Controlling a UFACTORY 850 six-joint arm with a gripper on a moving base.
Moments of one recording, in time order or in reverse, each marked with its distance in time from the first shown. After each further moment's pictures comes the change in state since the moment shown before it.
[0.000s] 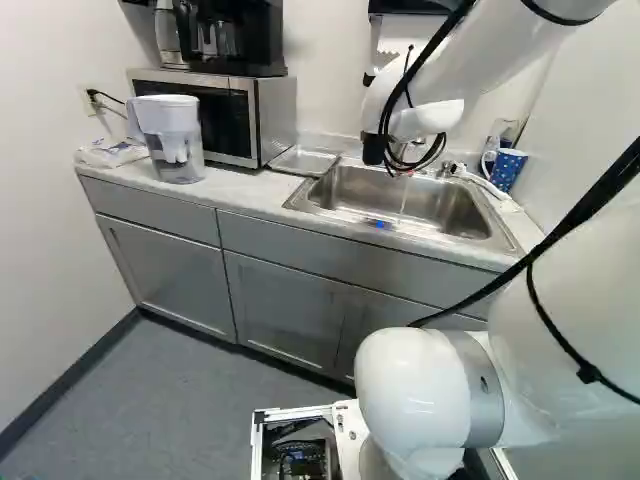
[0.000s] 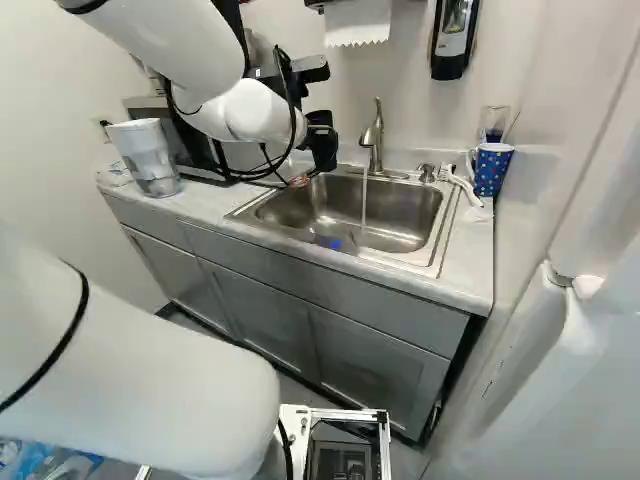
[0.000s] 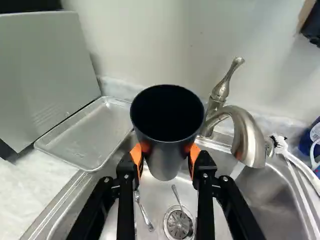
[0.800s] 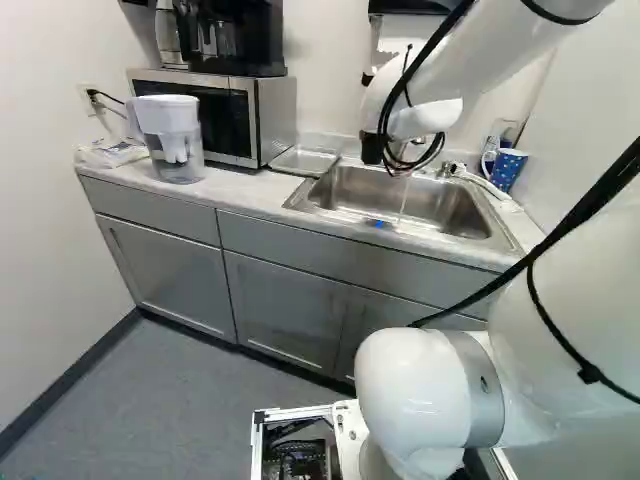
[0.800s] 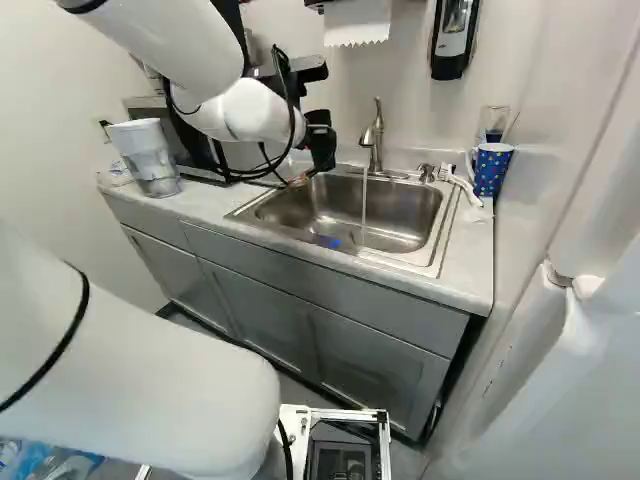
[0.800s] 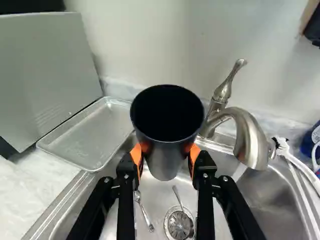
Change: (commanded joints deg) arm 1.1 -0.2 -0.7 0.0 0.0 0.0
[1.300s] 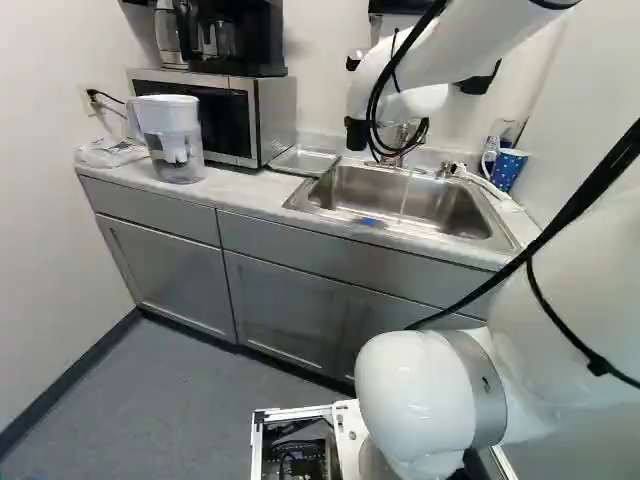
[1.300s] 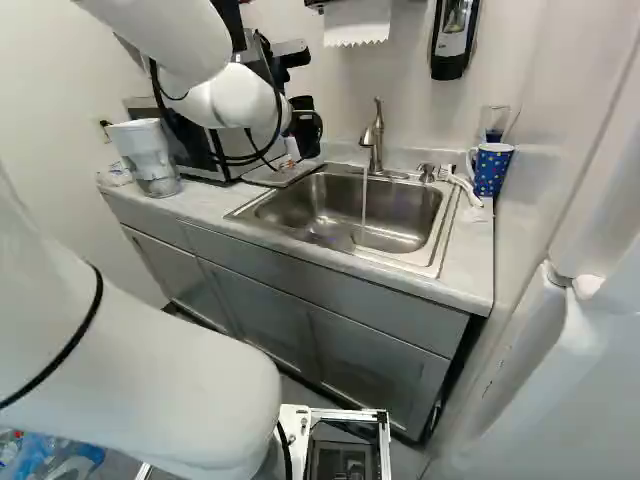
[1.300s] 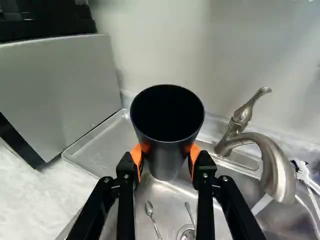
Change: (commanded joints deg) arm 4.8 -1.9 -4.6 0.0 0.0 0.0
